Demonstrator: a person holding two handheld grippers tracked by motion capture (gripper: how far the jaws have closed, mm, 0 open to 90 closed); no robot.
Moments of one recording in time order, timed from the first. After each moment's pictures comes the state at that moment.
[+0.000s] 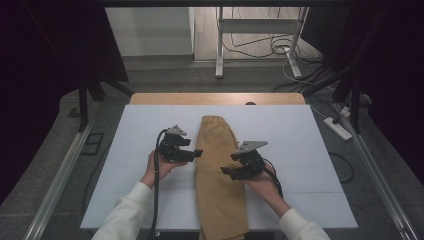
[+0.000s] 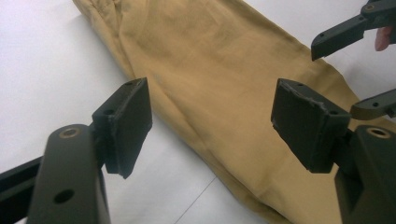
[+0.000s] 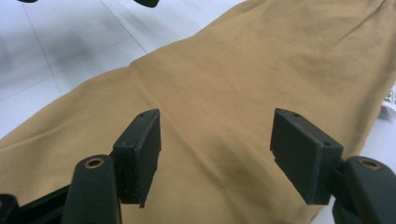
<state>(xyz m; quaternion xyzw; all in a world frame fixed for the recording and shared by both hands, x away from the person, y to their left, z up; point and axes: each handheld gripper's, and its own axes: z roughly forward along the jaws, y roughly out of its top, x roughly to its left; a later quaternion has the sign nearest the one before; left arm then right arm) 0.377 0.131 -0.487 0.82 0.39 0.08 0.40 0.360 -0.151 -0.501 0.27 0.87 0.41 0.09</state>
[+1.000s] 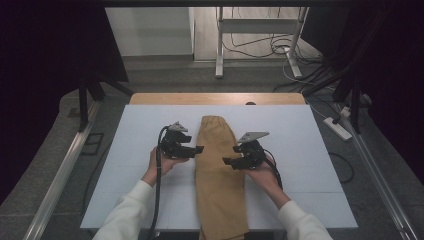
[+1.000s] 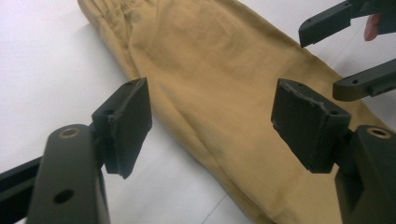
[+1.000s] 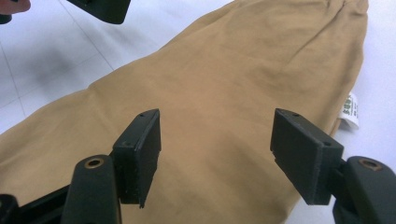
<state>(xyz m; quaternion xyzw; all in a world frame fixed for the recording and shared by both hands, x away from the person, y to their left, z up) 0.390 0.129 -0.488 0.82 0.40 0.08 0.41 0.390 -0.155 -0.499 0.29 0.86 0.41 0.09</state>
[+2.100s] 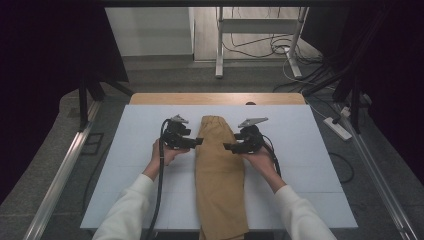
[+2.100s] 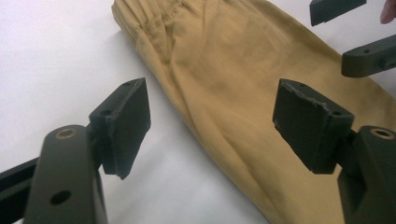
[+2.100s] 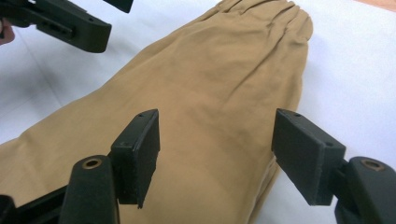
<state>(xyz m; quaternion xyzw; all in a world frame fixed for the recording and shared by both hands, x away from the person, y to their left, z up) 0.430 0.131 -0.499 0.82 0.41 0.08 0.40 0.441 -0.153 -0.497 0.33 0.85 0.41 0.09</state>
